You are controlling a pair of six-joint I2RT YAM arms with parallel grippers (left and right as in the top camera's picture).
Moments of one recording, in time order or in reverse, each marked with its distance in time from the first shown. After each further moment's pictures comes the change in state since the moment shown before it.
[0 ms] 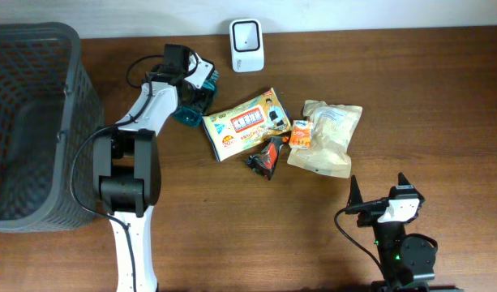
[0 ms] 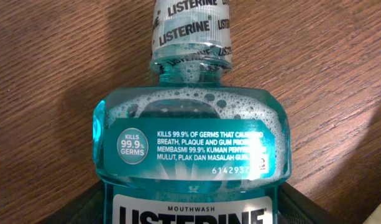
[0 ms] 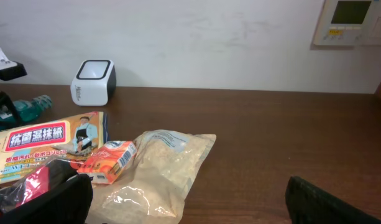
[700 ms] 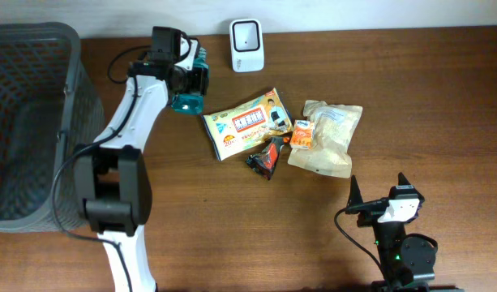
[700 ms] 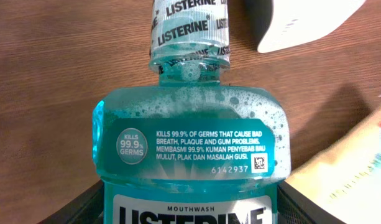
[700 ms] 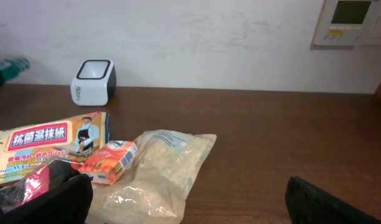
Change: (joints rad) left arm 0.003 -0.195 -0.002 -0.094 -0.010 -0.300; right arm 0.000 0.000 0.000 0.000 0.000 0.000
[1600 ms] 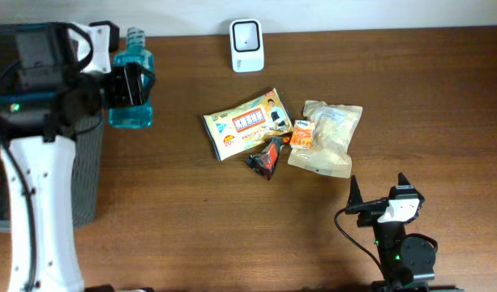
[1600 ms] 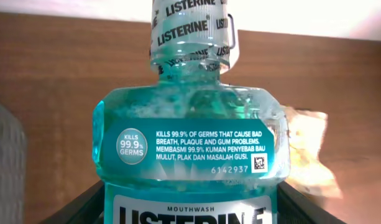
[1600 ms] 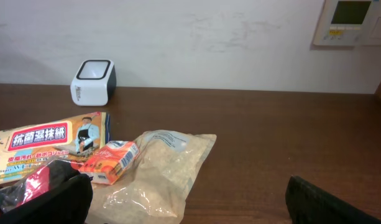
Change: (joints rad) left arm 0.225 -0.613 -0.002 -0.457 0.252 -0.040; right arm 0.000 0.000 0.000 0.000 0.000 0.000
